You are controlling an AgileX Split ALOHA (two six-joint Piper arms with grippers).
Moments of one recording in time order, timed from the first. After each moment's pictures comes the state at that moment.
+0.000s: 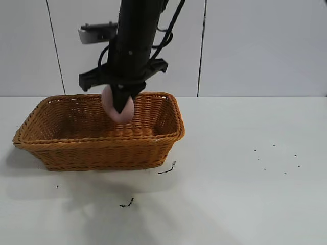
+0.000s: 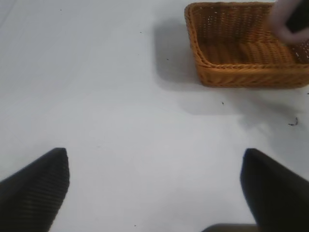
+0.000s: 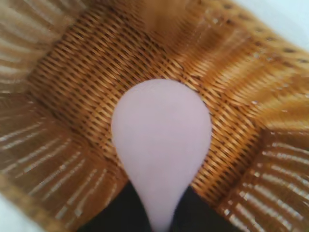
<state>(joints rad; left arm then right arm) -0.01 0.00 -0.50 -0.01 1.06 -0.03 0.64 2.45 -2.18 0.03 1.02 -0.08</state>
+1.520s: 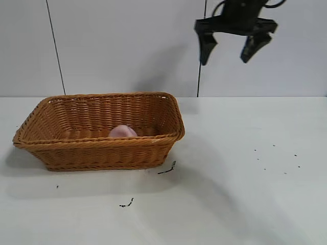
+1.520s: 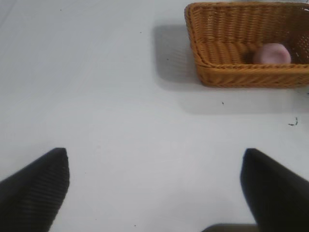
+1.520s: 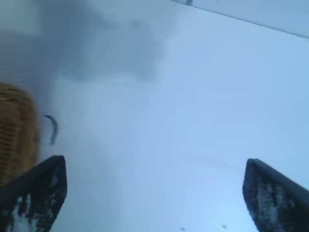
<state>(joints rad) -0.01 0.00 -0.50 -0.01 1.06 -0.03 -0.02 2.26 -2.18 0.01 1.21 -0.05</state>
